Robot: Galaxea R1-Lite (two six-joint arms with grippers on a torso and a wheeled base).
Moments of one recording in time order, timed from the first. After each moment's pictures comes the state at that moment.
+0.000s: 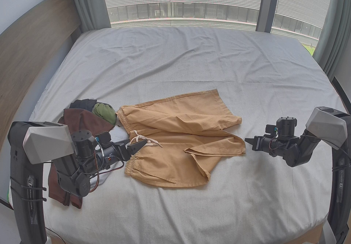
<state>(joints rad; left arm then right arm) -0.19 2.42 -0.71 -1.55 -0.49 -0.40 0.06 2.44 -1.00 -0.94 0.36 0.20</state>
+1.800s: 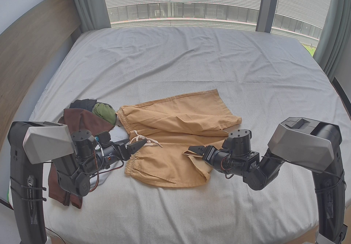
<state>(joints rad) -0.19 2.42 -0.71 -1.55 -0.49 -0.40 0.50 2.46 -1.01 -1.00 0.18 0.90</state>
